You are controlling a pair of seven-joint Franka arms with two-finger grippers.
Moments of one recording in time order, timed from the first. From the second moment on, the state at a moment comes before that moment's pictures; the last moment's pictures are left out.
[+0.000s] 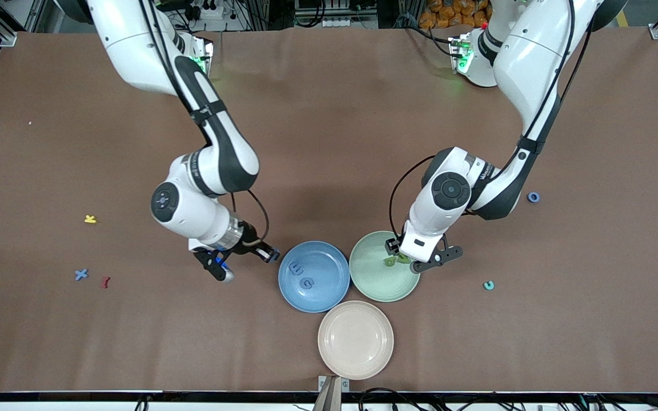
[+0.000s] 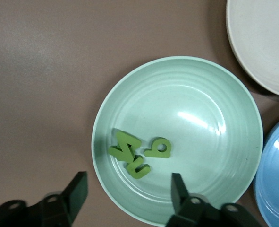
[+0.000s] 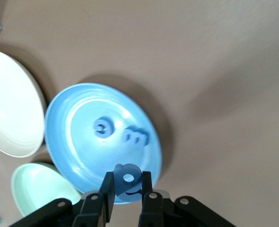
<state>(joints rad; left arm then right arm) -0.27 0.67 -0.26 -1.61 0.18 2.37 -0.94 0.56 0.67 -0.14 -1.54 0.60 2.39 0.76</state>
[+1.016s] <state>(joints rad) -0.05 0.67 -0.24 -1.62 0.18 2.33 -0.49 0.66 0.78 -0.15 -1.47 0.60 2.63 1.04</state>
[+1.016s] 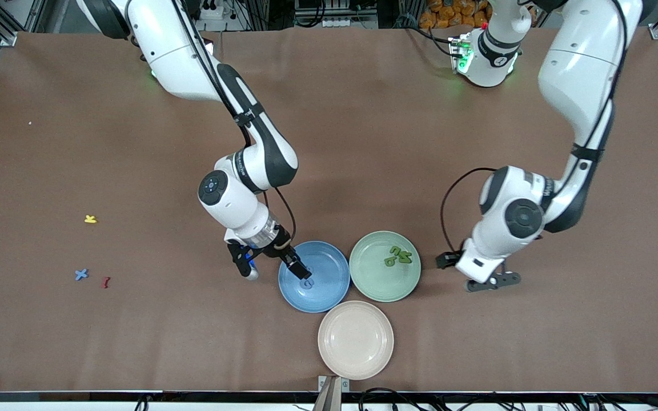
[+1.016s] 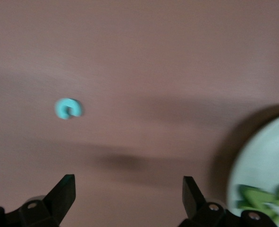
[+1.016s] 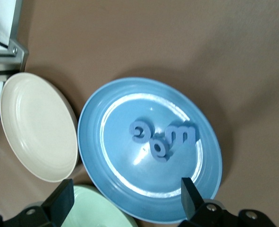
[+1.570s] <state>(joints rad) 0.09 0.67 -0.19 -1.65 0.18 2.33 -0.22 0.51 0.74 -0.16 -1.51 0.46 2.41 0.82</state>
